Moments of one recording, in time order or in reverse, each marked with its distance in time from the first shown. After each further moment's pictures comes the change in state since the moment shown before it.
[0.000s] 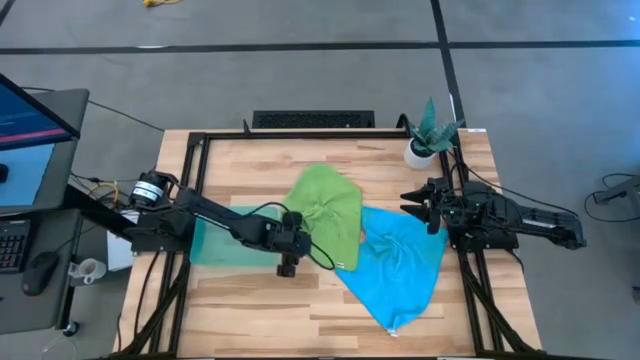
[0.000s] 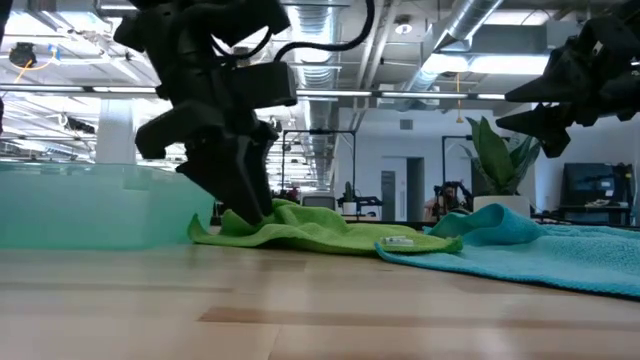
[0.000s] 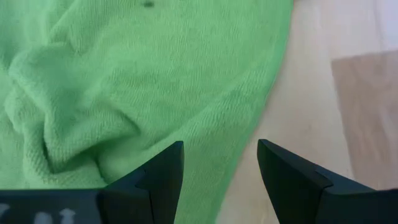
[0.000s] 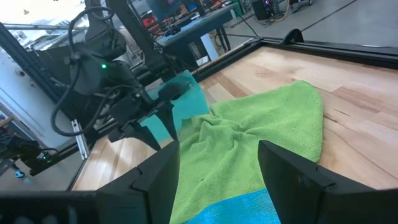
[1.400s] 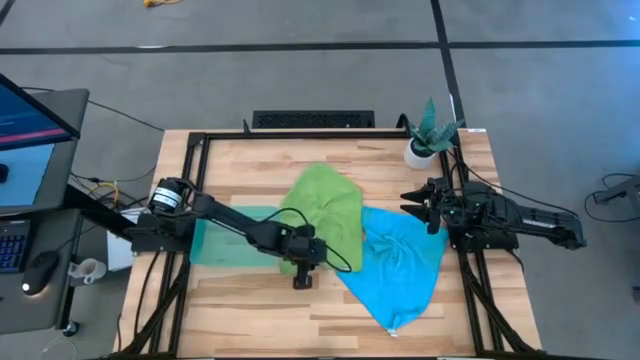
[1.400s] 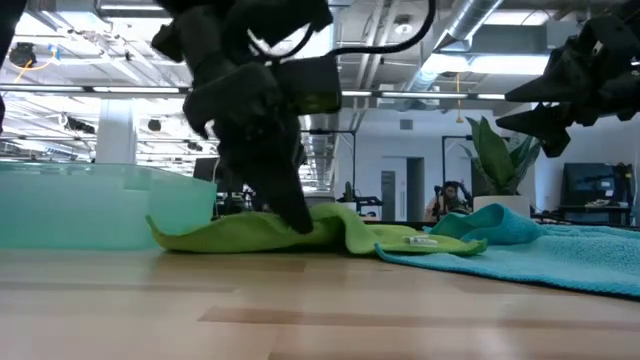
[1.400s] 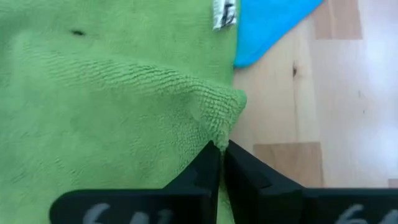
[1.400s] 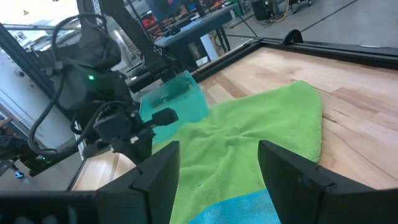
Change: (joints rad) left arm -0.011 0.153 0.169 0.037 0.182 -0.197; right arm 0.000 -0.002 0.000 0.000 0.003 0.000
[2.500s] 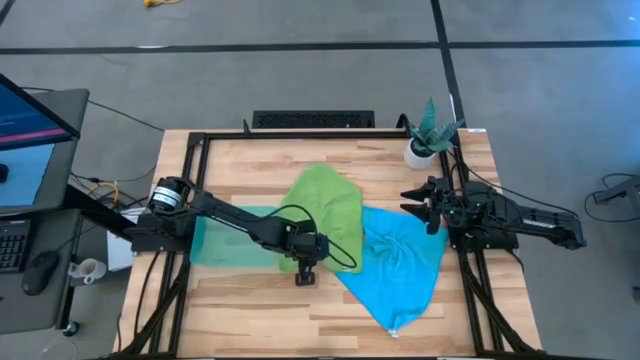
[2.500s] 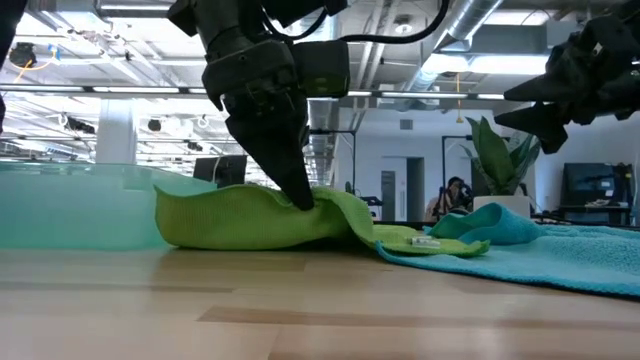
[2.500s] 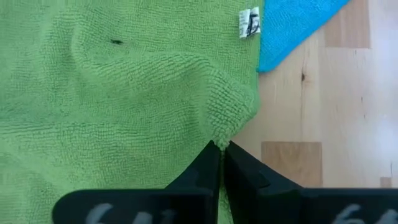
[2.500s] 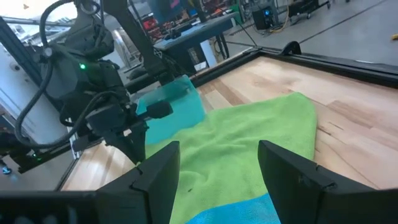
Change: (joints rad) left arm 0.011 -0.006 0.103 -0.170 -0.021 -0.020; right arm -0.001 0.000 -0.002 0.024 0.011 -0.055
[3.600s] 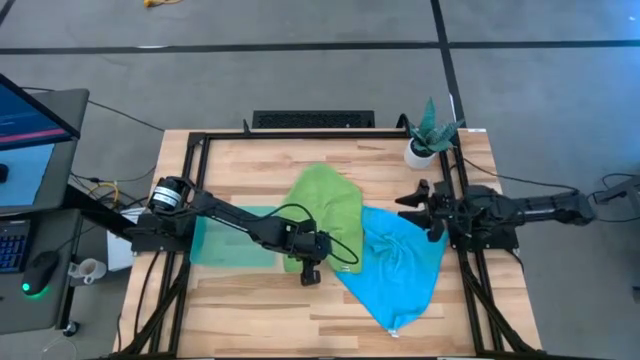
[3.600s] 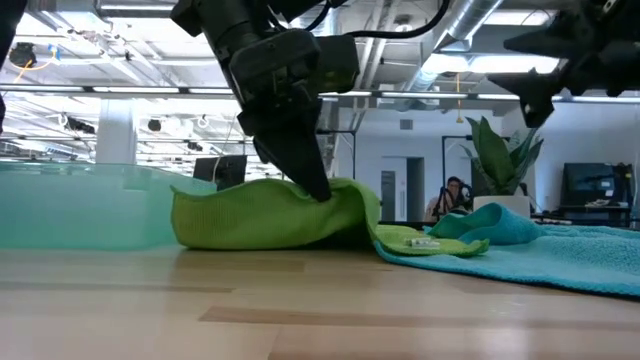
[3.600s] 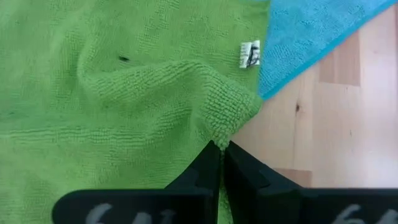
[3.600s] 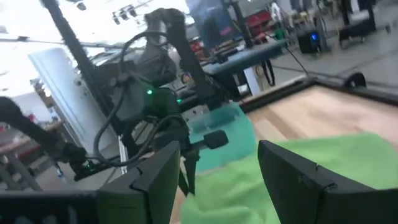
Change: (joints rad) left arm 0.002 0.000 0.000 0.058 -0.014 -0.087; right arm 0.219 0.246 0.002 0.411 0.081 -0.017
